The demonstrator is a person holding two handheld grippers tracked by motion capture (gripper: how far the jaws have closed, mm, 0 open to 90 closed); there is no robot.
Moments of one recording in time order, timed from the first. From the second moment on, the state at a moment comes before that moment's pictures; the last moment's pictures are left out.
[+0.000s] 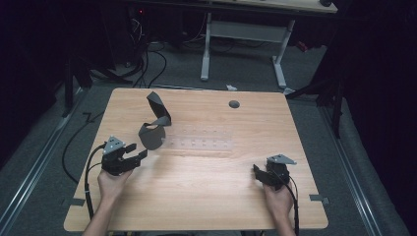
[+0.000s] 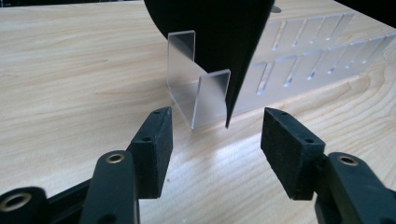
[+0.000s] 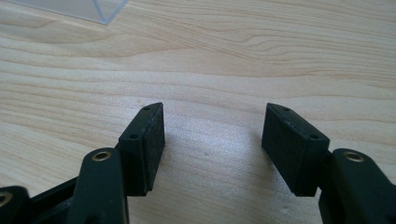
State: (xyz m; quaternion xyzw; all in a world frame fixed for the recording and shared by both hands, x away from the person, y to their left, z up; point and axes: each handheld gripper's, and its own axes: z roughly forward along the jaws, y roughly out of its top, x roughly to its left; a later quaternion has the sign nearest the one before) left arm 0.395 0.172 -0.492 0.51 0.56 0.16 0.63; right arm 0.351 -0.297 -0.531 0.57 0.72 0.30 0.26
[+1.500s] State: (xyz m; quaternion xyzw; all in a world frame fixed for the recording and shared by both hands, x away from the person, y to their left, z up) left arm 0.373 0.169 -0.541 0.57 0.56 0.22 0.56; right arm 0.351 -0.296 -0.531 0.57 0.72 0.31 0.25
